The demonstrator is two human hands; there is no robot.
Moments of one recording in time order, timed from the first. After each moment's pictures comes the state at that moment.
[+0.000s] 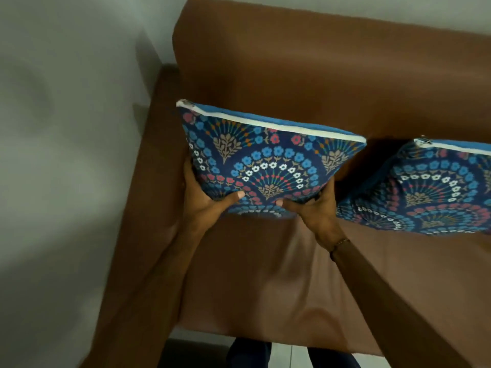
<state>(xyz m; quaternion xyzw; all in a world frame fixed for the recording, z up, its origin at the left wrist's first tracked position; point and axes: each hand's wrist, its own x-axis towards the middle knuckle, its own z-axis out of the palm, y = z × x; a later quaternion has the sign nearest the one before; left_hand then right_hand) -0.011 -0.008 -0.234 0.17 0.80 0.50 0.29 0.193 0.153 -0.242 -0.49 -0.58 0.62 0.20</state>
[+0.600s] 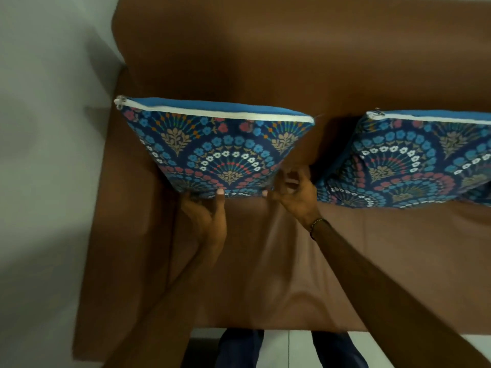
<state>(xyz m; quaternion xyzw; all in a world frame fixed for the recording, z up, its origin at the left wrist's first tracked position) 0.101 0.015 -0.259 0.03 0.82 0.51 0.24 0.233 0.180 -0.266 -0.53 -0.65 0.54 0.10</state>
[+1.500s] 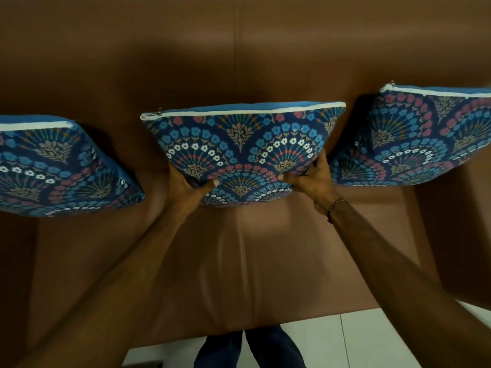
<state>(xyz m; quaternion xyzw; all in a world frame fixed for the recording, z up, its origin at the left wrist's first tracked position) 0.315 0.249 -0.236 0.25 0.82 0.40 0.32 0.551 0.401 -0.213 -0.59 -0.50 0.60 0.20</state>
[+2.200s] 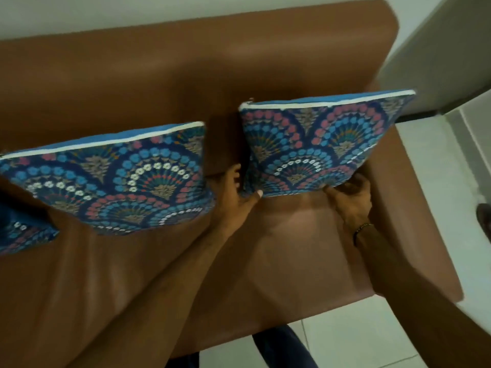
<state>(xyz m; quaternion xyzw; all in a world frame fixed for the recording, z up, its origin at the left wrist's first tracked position) 0.594 0.418 -0.221 0.35 0.73 0.41 0.43 0.840 0.523 -0.216 -0.77 -0.39 0.43 0.27</state>
